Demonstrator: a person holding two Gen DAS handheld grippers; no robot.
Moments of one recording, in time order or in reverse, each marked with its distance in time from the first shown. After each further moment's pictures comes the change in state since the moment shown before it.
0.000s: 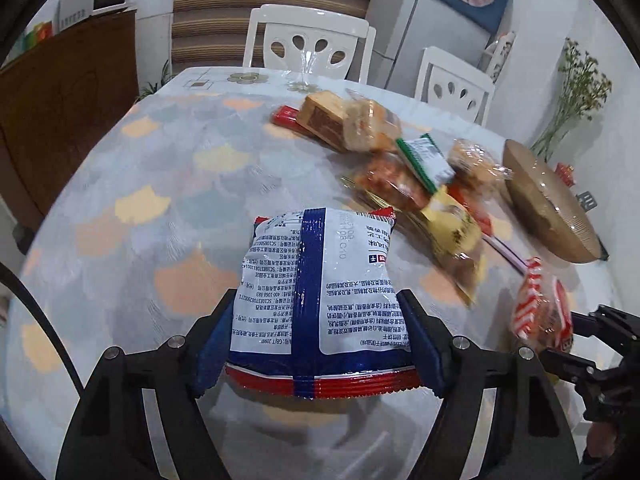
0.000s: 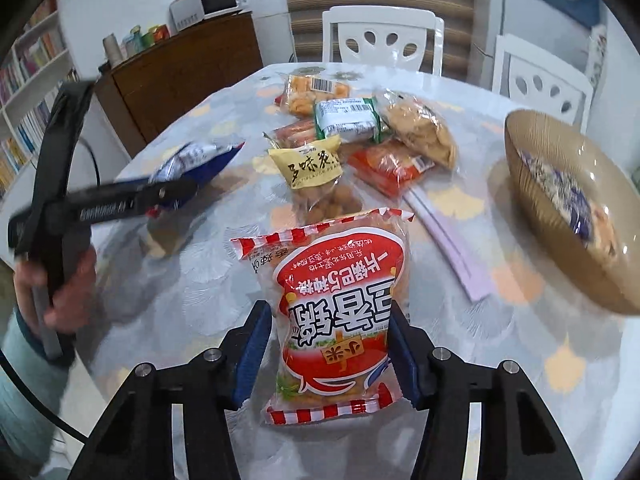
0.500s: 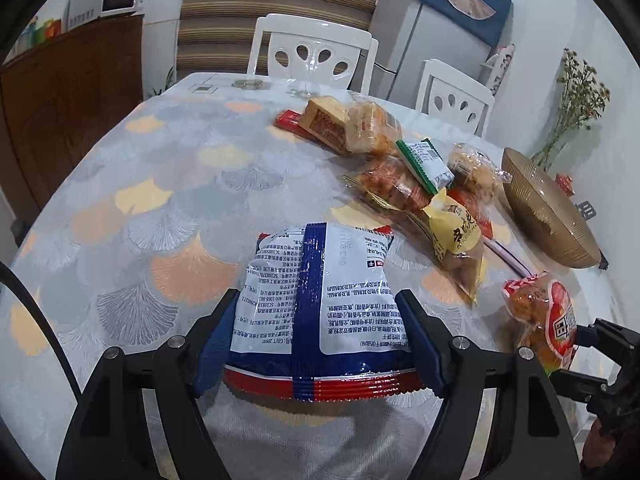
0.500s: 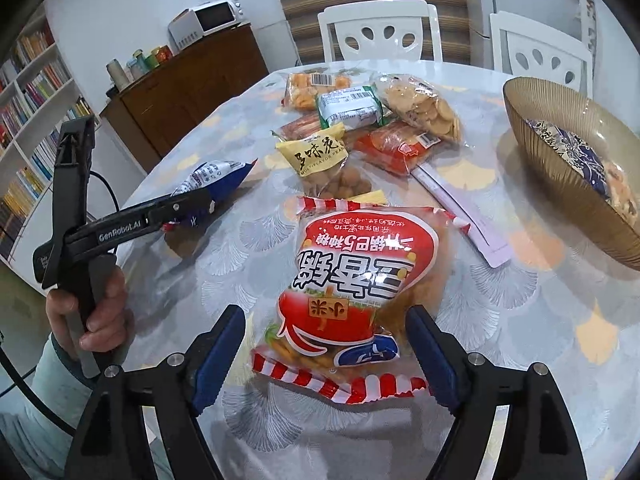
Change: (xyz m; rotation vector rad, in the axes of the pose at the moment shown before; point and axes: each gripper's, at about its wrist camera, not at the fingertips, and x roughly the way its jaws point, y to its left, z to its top) left arm 0.002 -0.001 -0.010 -0.015 -0.047 0.001; right arm -0.001 -0.009 -0.016 0.072 -0.028 0.094
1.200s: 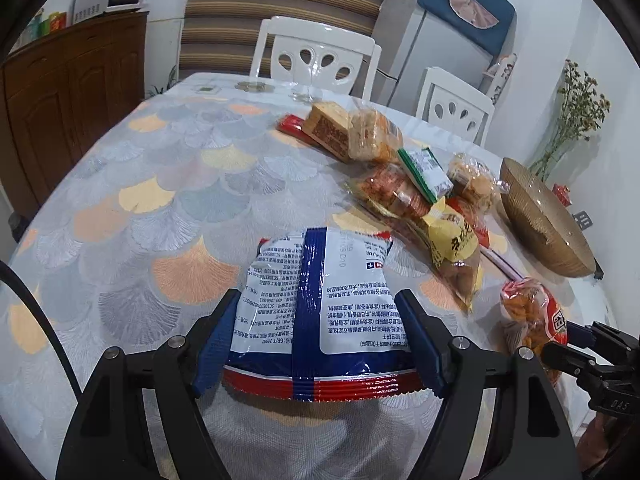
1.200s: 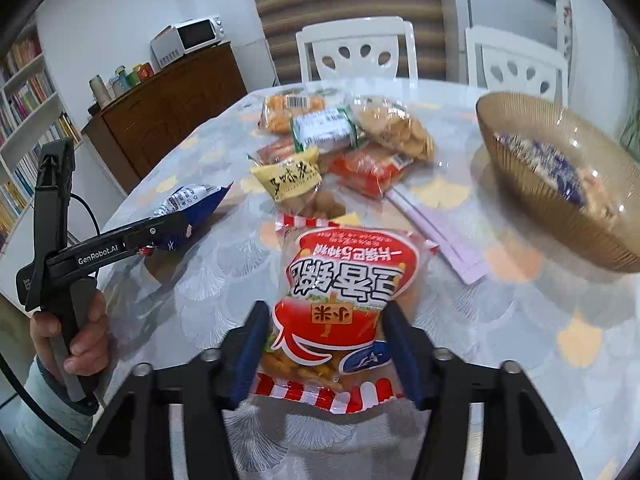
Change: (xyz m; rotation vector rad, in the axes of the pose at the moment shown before) left arm -0.007 0.006 0.001 -0.032 -0.023 -0.015; right arm -0.011 -0.004 0.003 0.009 -0.076 -0.081
